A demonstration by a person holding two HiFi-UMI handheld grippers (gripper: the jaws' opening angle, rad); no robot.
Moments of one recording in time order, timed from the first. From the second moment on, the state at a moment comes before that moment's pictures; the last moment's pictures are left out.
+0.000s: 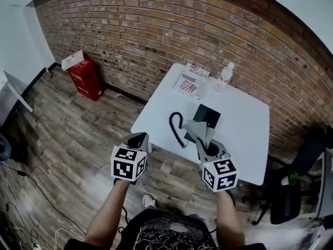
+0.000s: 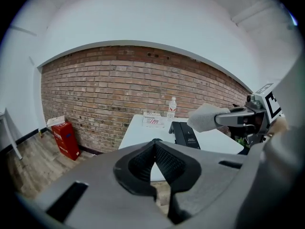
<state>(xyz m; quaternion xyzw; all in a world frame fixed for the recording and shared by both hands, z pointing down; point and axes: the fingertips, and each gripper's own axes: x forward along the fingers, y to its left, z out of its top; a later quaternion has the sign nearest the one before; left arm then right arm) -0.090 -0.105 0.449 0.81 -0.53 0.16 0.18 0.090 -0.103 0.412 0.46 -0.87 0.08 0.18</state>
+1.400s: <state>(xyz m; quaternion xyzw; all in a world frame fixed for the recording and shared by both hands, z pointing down) -0.061 -0.219 0.482 0.84 -0.48 0.18 0.18 0.159 -0.258 0.436 0.54 -0.81 0.07 0.21</state>
